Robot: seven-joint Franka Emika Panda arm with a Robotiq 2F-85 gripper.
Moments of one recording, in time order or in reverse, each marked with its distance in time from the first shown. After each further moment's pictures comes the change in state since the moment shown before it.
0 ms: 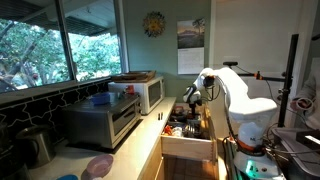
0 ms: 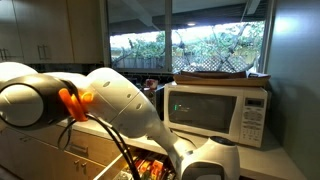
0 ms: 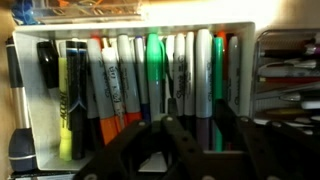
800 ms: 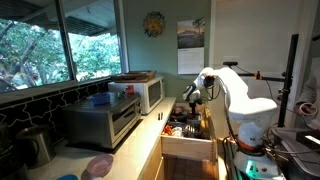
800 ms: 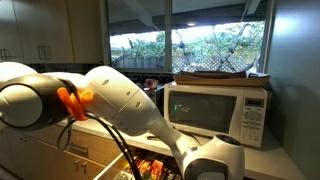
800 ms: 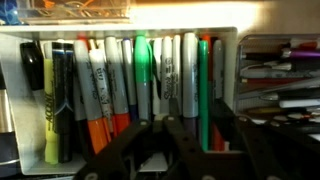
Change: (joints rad) arm -0.006 0.000 0.003 0.036 0.051 -0.099 -0.059
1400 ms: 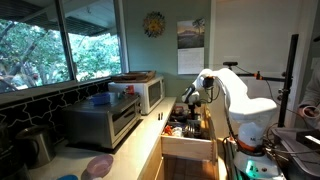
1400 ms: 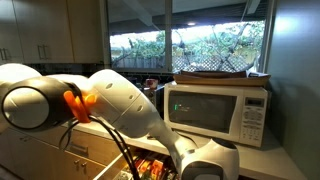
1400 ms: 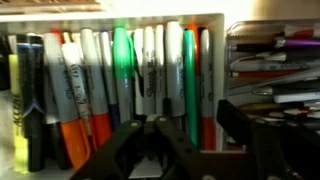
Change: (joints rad) arm 0.022 0.024 0.002 -0.012 0.010 0.011 0.038
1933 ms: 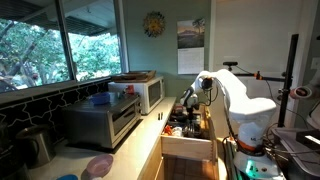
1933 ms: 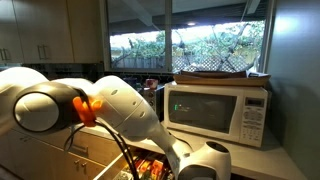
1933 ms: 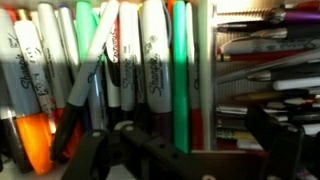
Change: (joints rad) arm 0.027 0.032 0.006 -0.014 0.006 0.043 0.045
